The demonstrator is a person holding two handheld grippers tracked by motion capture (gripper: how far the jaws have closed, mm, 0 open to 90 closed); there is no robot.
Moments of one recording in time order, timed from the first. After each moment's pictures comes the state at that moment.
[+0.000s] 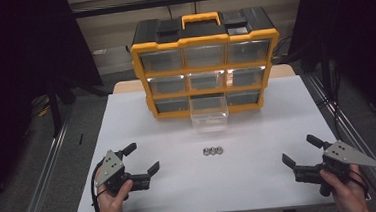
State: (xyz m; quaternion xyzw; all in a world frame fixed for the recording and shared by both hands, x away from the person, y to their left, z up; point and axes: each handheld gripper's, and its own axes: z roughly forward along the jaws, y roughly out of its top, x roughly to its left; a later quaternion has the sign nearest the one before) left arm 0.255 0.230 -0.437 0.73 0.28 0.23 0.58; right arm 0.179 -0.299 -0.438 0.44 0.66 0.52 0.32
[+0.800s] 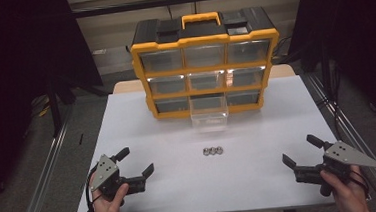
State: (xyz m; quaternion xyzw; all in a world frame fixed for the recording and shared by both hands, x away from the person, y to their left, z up) left arm 0.248 0.241 -0.438 0.72 0.32 0.24 0.57; right arm 0.178 -0.299 -0.437 0.44 0.66 0.52 0.32
